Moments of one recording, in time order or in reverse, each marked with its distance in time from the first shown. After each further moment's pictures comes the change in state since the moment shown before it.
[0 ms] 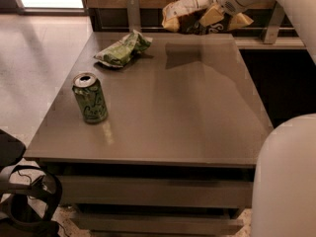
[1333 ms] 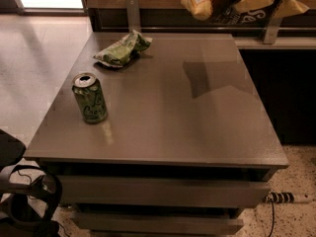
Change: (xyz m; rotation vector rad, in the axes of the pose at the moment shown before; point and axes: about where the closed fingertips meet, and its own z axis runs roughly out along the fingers) arm -0.004 0.002 -0.161 -0.024 -0.158 -0.025
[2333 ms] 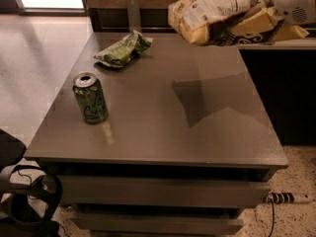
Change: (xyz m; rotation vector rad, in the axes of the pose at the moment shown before) arm -0.014 0.077 -0.038 -0.063 -0.101 -0.041
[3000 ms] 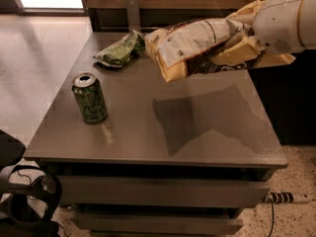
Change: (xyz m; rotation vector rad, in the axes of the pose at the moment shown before) arm -0.026 0.083 -0.006 -0.041 0.002 -0.061
